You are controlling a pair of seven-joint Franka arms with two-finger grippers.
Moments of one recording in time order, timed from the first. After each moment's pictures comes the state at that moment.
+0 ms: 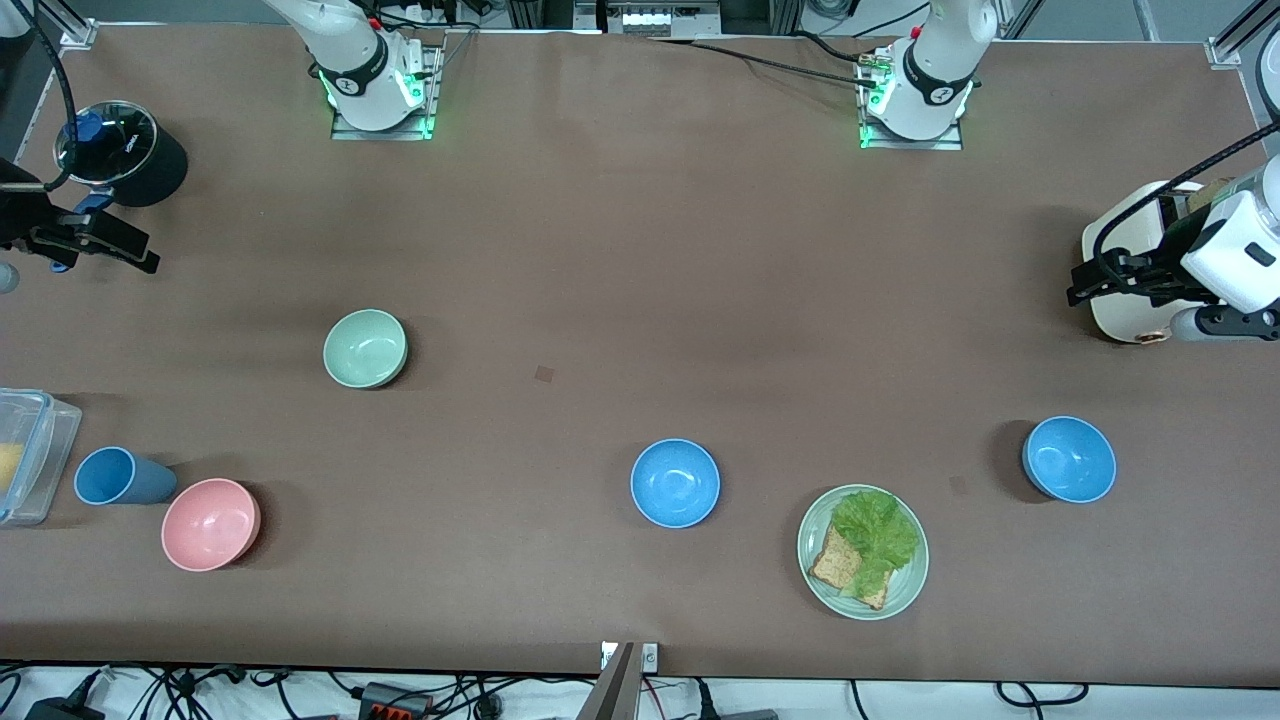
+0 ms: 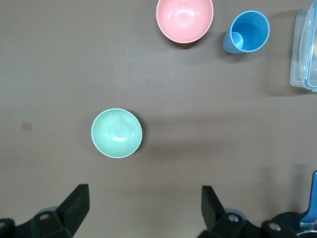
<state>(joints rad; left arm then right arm) 0.17 0.10 -0.16 -1.62 -0.01 1.66 0.00 0.00 0.02 -0.08 -1.66 0.02 1.66 -0.01</state>
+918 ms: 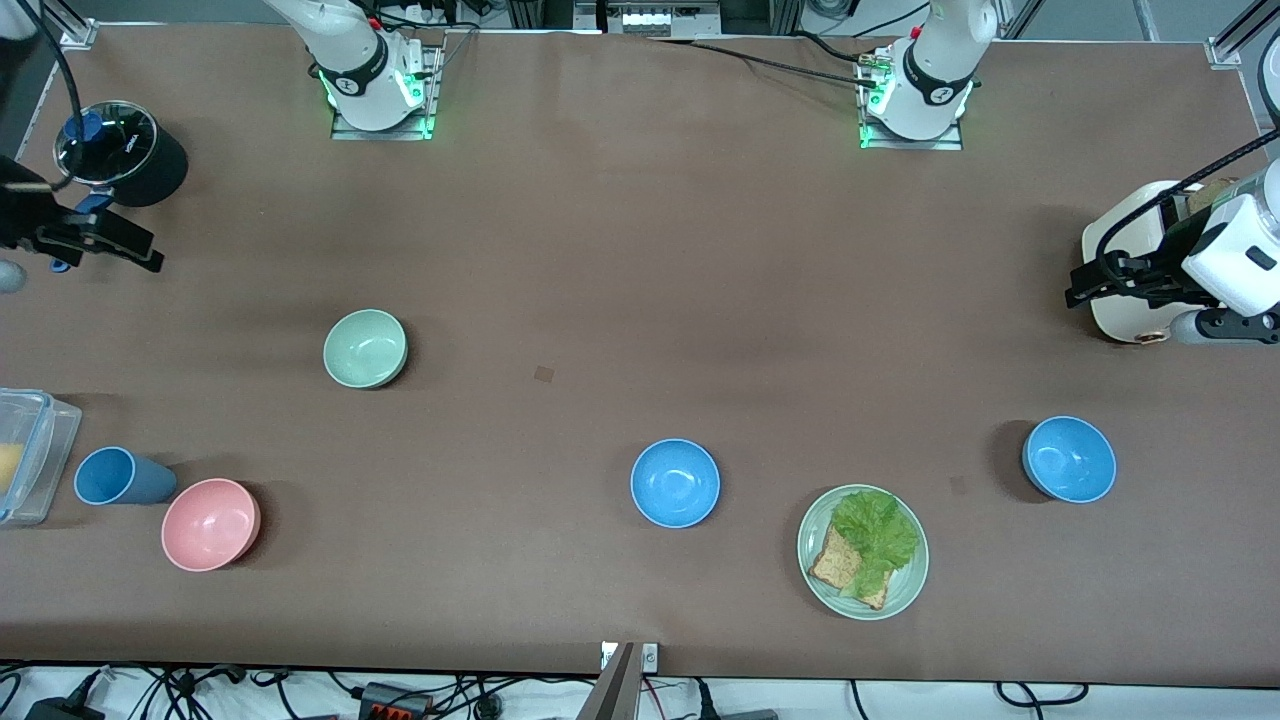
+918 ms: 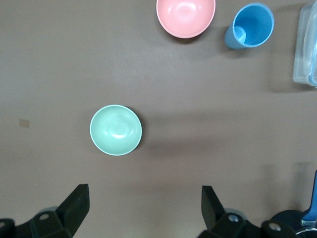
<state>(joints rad) 0.17 0.10 -0.16 -1.61 -0.02 1.65 0.00 0.00 0.04 -0.08 -1.69 0.02 1.66 -0.01</state>
